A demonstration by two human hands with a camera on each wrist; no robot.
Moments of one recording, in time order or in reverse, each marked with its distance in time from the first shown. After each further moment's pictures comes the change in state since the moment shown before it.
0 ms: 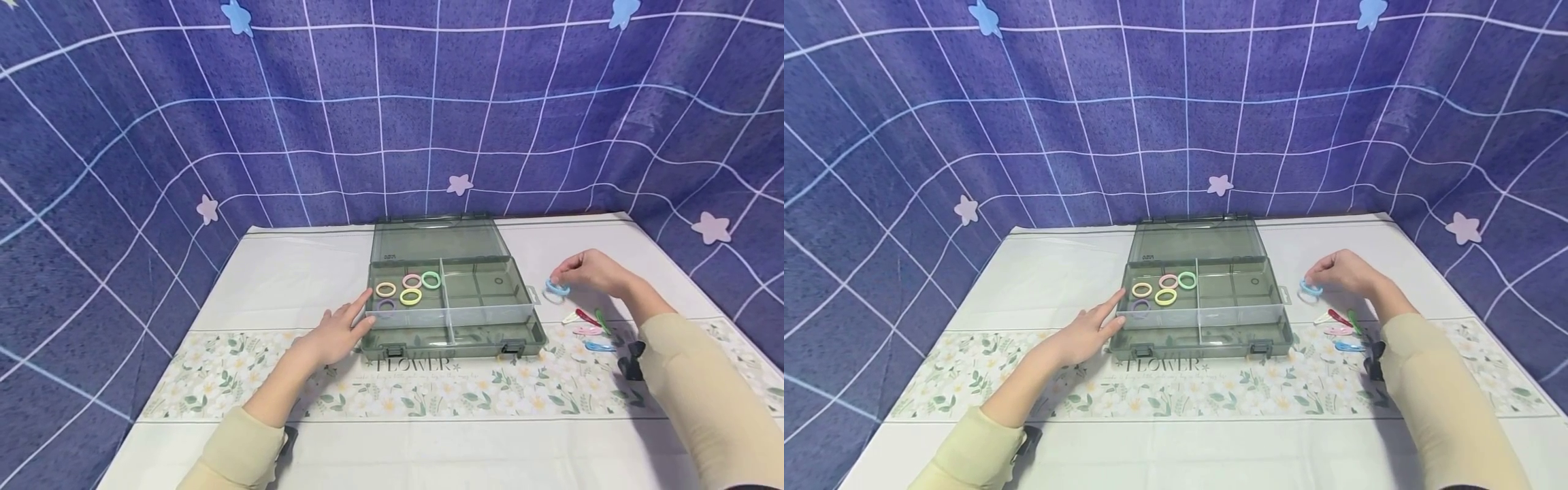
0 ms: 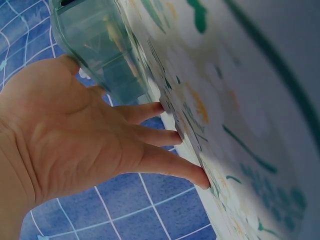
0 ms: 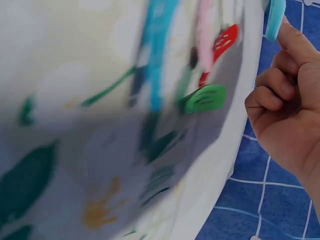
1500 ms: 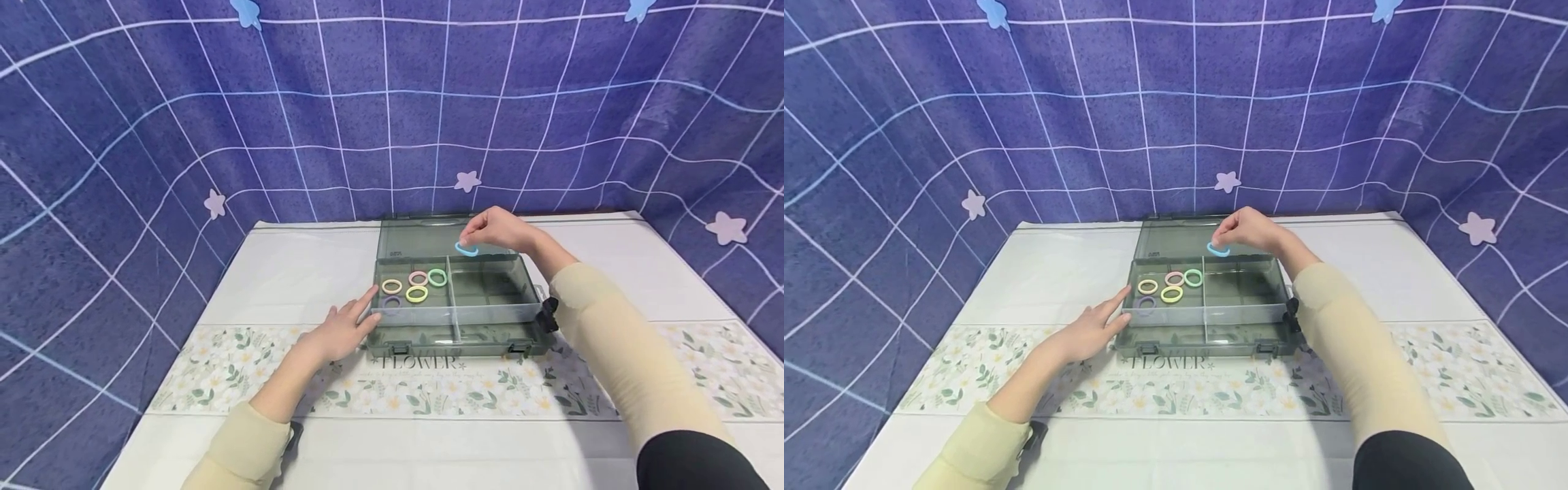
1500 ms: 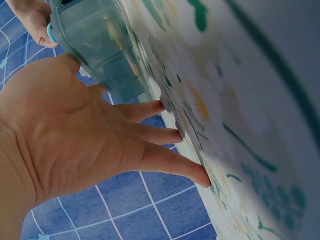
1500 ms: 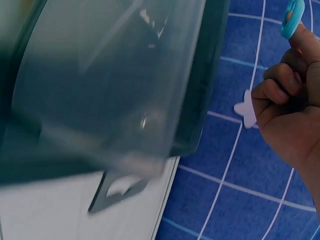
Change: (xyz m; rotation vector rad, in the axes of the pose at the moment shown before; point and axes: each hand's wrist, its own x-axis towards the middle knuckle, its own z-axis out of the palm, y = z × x) left_hand -0.002 0.002 0.000 -0.004 0.001 -0.017; right_hand 0.091 -0.164 0.046 0.178 -0.122 -0.259
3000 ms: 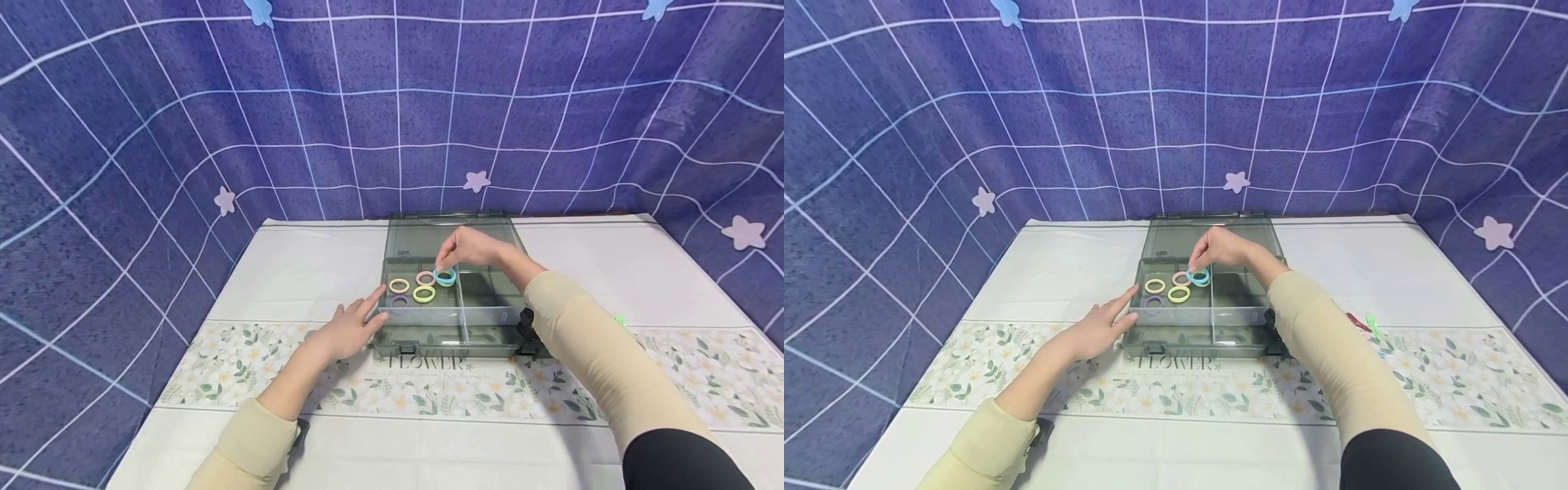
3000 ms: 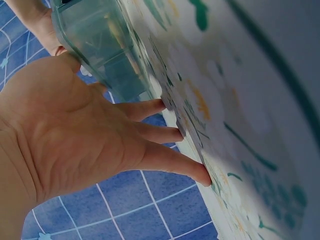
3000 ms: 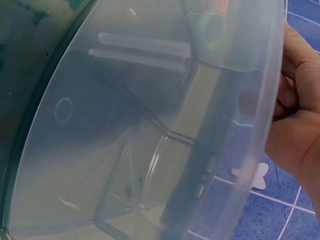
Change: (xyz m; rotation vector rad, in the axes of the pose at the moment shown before) left_hand -0.001 0.001 0.000 0.014 0.000 -0.013; right_hand 0.033 -0.008 0.057 -0.061 -0.202 -0.069
